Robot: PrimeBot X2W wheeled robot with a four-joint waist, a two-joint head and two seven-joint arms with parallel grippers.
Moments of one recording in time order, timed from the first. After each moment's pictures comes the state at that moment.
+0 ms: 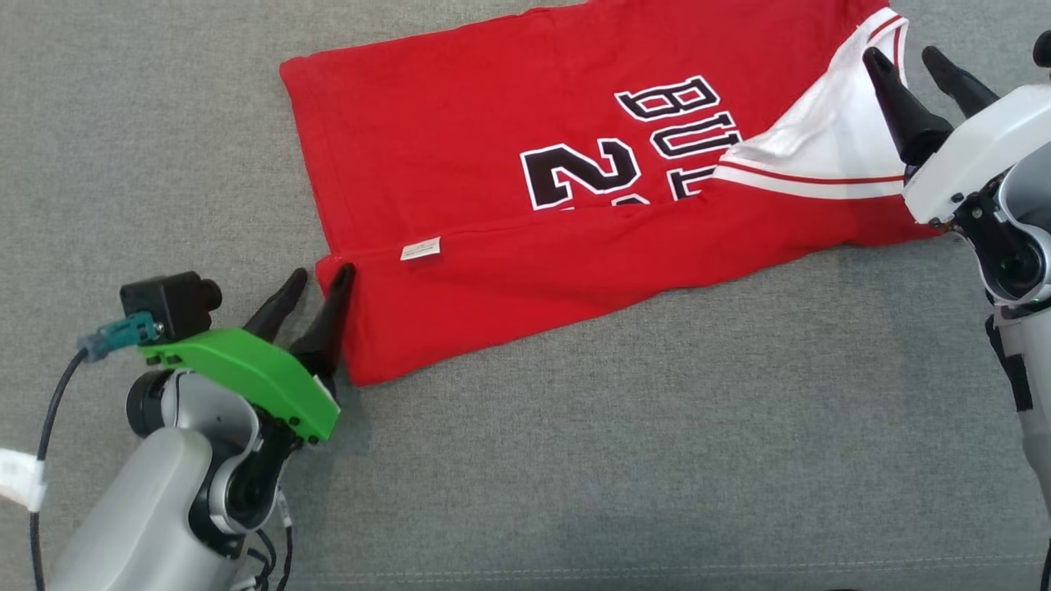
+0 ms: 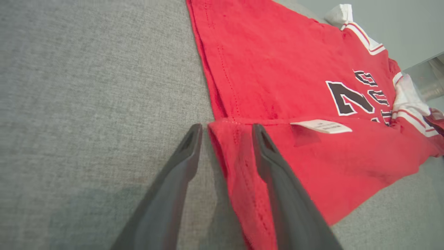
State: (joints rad) left arm -0.42 0.40 -0.50 0.17 -1.00 0.10 0.09; right arm -0.70 -0.33 0.05 0.30 0.59 0.13 0.33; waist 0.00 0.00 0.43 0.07
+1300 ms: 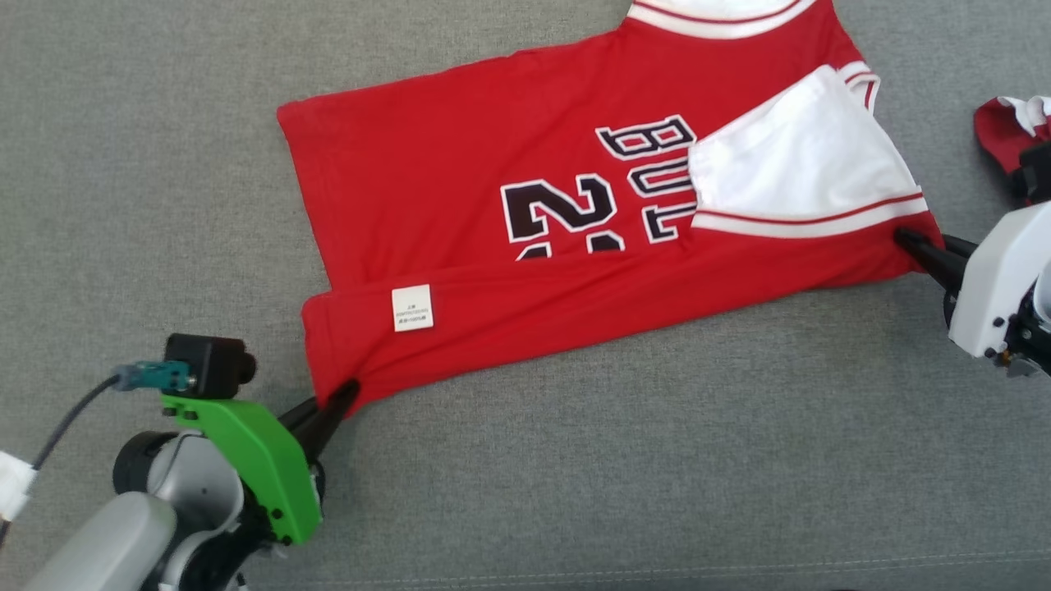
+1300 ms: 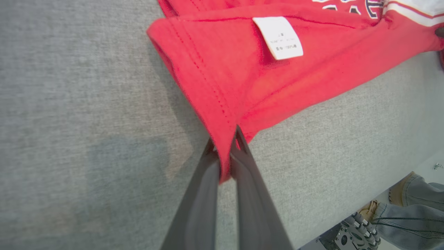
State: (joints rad) left arm -0.31 0.57 -0.62 -0.04 -1.01 0.12 0.34; right arm -0.50 -0.56 0.18 0.20 0.71 0.13 0.60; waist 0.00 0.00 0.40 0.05
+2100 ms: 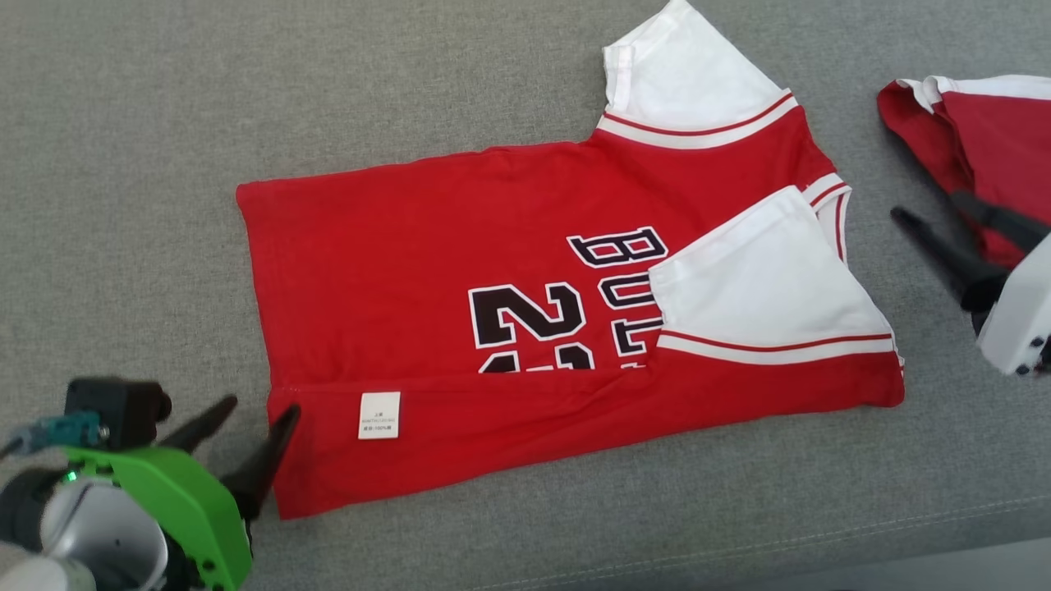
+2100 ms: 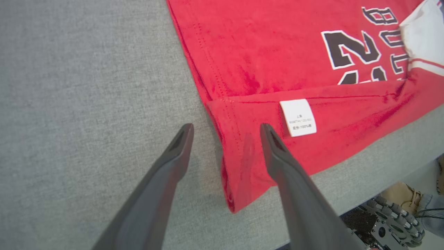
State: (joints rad) left arm -0.10 0.82 -0.51 -0.32 -0.97 0.27 0.33; right arm -0.31 -0.56 0.02 -0.17 0.70 0.13 0.65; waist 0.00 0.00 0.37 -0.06
